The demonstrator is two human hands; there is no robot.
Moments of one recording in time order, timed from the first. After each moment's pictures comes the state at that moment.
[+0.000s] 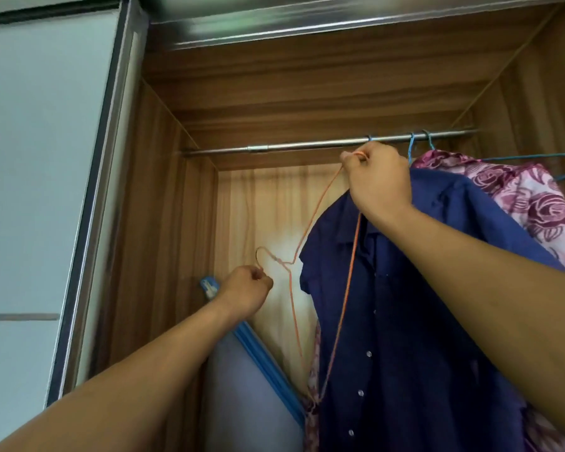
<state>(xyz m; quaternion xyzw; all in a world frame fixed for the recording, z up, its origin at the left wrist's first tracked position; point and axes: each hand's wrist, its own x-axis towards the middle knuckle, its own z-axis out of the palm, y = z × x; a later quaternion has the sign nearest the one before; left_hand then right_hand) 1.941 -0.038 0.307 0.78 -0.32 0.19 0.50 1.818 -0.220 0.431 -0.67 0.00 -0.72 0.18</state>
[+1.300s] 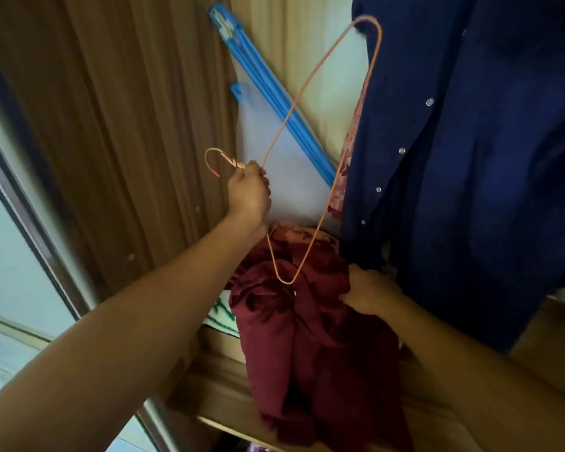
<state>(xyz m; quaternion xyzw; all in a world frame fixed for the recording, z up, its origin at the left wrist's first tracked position) 2.001 -0.087 0.057 0.54 0.00 0.07 0.84 1.915 -0.276 -0.076 -0.98 0.13 0.07 0.11</state>
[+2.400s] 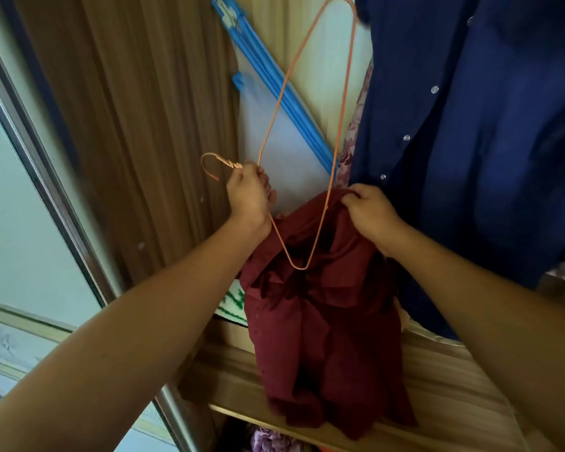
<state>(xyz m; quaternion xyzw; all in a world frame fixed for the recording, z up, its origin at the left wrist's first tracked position) 1.996 -0.072 0.036 0.48 -0.03 0.06 0.87 1.932 -0.250 0.013 -0.84 0.09 -0.23 0.49</state>
